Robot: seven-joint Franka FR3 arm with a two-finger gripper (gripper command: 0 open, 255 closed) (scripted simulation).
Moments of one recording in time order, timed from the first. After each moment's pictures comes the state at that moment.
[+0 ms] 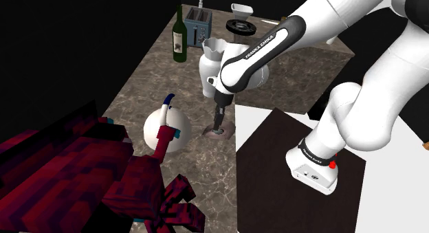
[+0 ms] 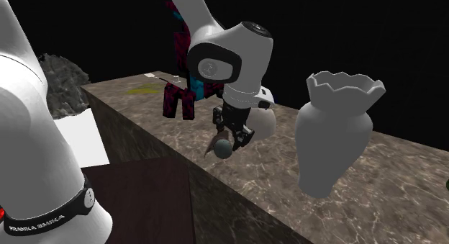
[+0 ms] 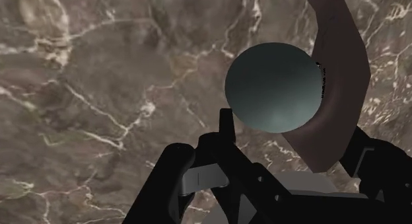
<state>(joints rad) 0.44 0.01 -0.11 -2.63 0.57 2.55 -0.75</state>
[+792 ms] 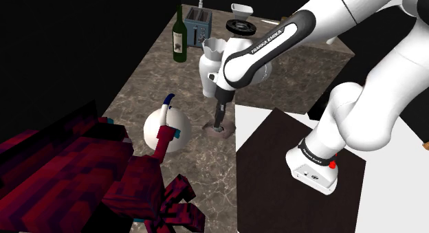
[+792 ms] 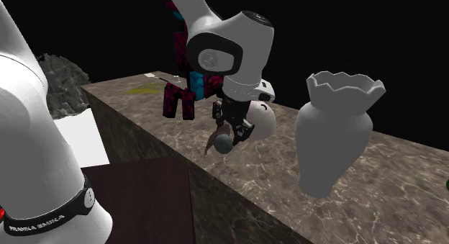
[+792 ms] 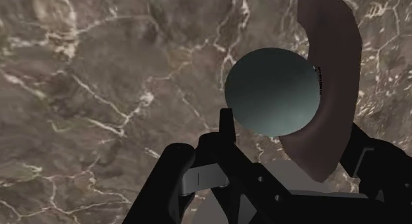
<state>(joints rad) 0.43 -0.05 -0.11 -2.63 0.52 2.50 -0.70</state>
